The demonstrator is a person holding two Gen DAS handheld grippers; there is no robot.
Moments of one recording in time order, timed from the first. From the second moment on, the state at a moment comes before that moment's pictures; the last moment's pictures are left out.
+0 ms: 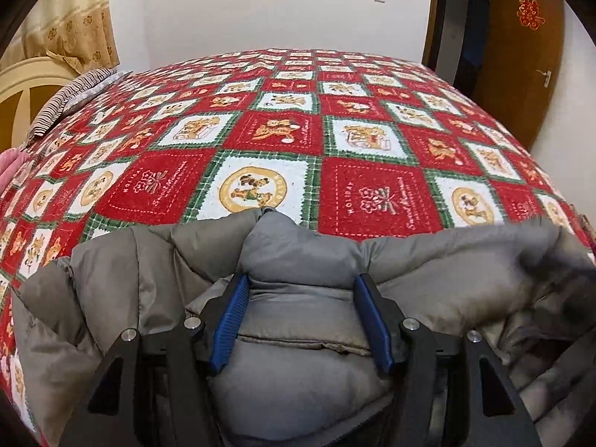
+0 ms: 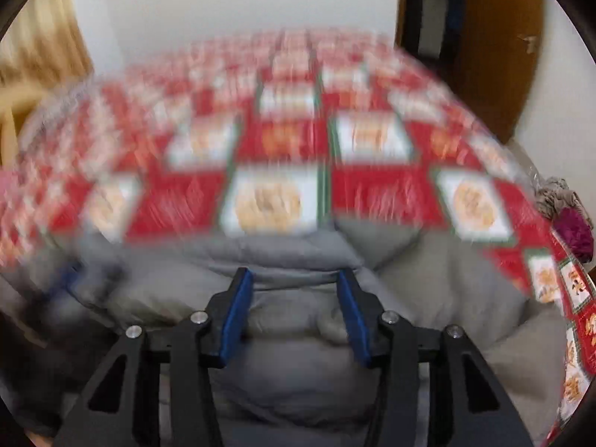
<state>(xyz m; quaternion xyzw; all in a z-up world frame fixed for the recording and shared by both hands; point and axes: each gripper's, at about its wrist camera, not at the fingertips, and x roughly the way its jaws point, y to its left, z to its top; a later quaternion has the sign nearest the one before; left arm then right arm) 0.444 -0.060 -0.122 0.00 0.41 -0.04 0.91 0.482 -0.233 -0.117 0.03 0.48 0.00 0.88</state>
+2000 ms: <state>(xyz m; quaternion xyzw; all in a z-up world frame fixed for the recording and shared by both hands) -0.029 0.169 -0.134 -0.14 0.48 -0.18 0.85 -0.023 -0.298 -0.084 -0.04 0.42 -0.06 0.90</state>
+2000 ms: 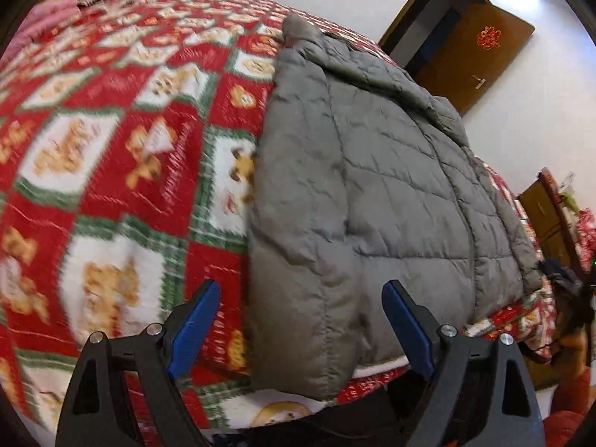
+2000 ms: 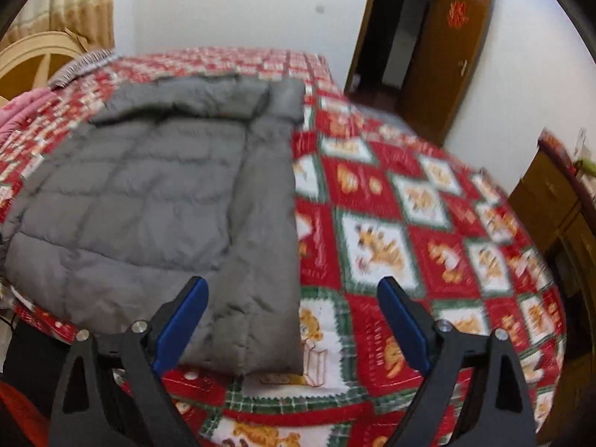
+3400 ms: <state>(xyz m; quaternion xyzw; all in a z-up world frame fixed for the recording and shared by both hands) -0.070 0.231 0.066 -0.30 0.24 -0.35 0.85 -0.112 -0.341 0.085 0.30 0.20 0.18 0.92</state>
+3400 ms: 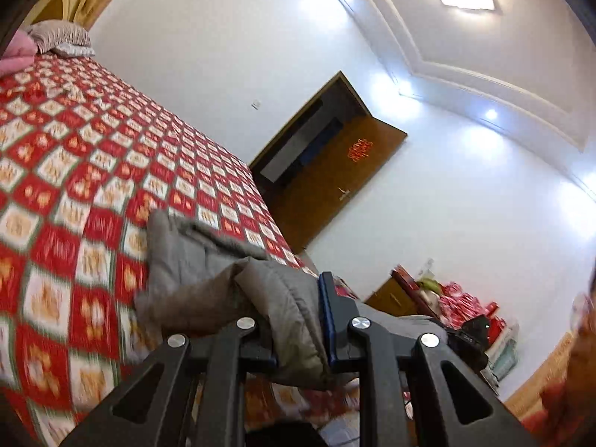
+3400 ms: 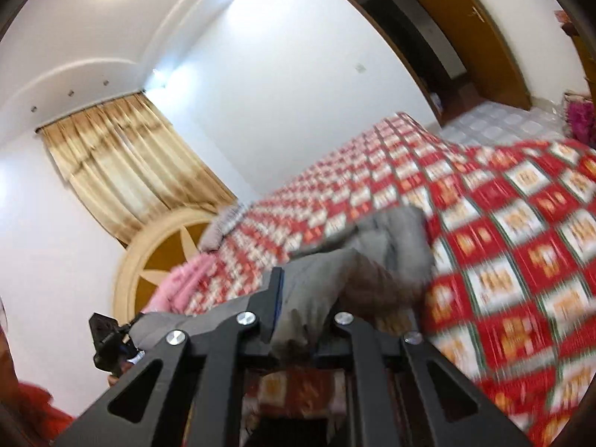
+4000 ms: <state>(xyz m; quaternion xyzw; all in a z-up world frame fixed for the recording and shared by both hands) 0.246 0.134 -0.066 -0.22 0.44 -0.06 0.87 0.238 -0.342 -0.050 0.25 0.31 -0.03 0.92</state>
